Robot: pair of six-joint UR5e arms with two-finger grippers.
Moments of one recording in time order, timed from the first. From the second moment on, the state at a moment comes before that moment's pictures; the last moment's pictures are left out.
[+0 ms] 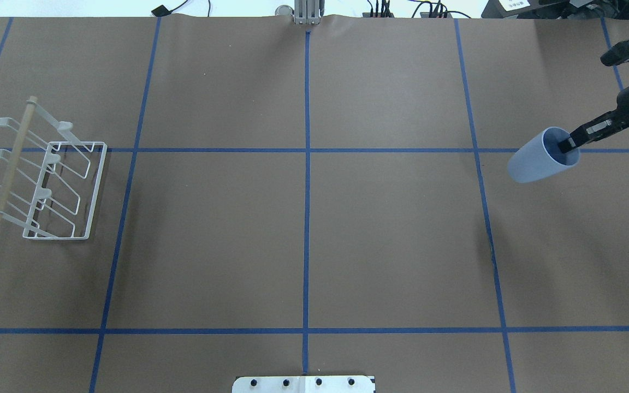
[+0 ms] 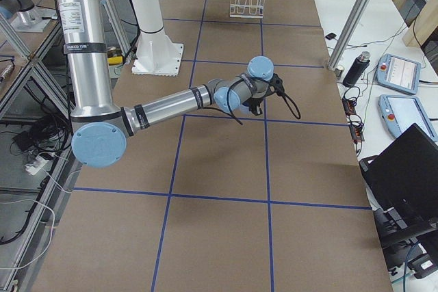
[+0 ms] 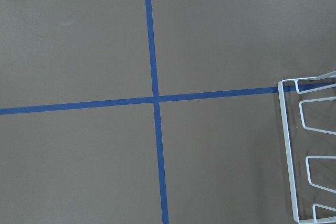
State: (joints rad) left arm -1.55 -1.54 -1.77 -1.62 -2.45 -0.07; right arm 1.17 -1.44 1.83 -1.26 2.52 0.41
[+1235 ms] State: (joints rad) left arm -1.30 -1.63 -1.78 -2.65 -2.51 -1.19; right arm 1.02 -1.37 1.83 -0.06 2.40 1.72
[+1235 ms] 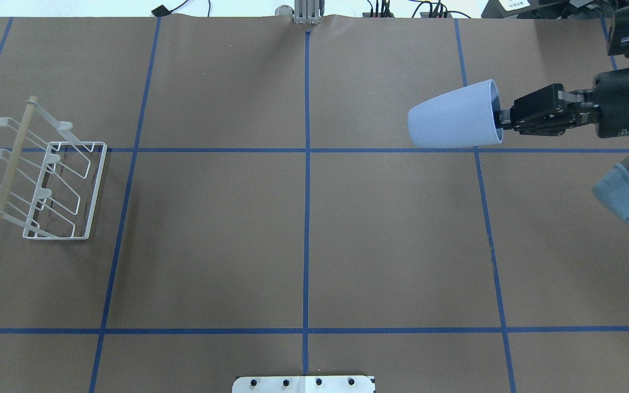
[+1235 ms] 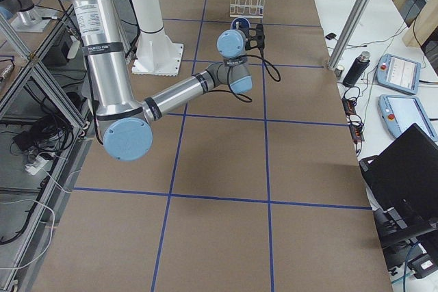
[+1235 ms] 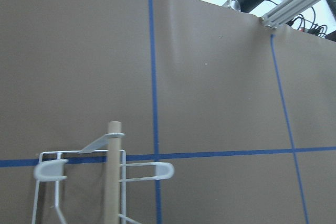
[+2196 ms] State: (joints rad) left arm -1.04 -1.75 -1.79 -3.17 -2.33 -1.86; right arm 0.83 -1.38 1.72 0.45 2.16 1.87
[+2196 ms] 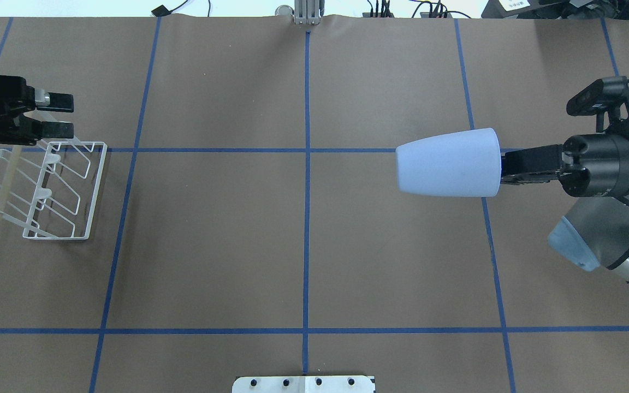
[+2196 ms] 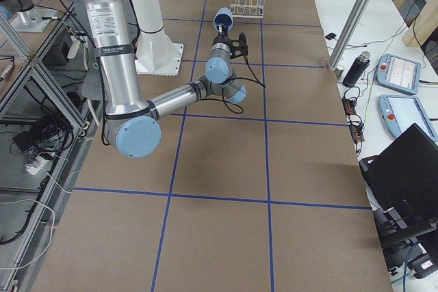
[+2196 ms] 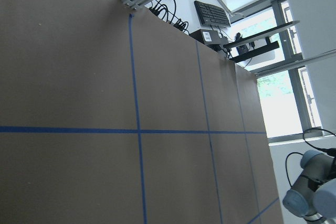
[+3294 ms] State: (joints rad) left arm -0.51 -1.99 -1.87 -3.19 -1.79 -2.04; right arm 0.64 -1.35 1.71 0.58 1.93 1.88
